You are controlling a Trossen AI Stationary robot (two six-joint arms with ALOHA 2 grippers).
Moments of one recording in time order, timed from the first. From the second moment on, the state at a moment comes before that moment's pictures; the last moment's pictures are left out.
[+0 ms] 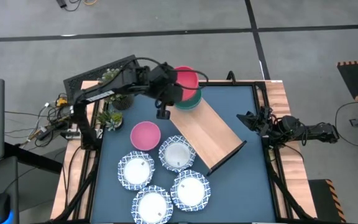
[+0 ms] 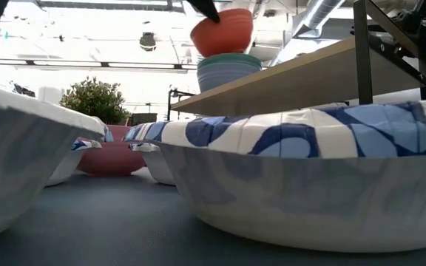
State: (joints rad) left arm 0.21 1.80 2.13 -1.14 -0.05 0.47; right arm 0.06 0.01 0.03 0.35 0.32 0.79
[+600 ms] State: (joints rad) left arm 0.22 1.85 2.13 -1.16 0.00 0.53; right arm 0.06 0.01 0.03 0.35 0.32 0.79
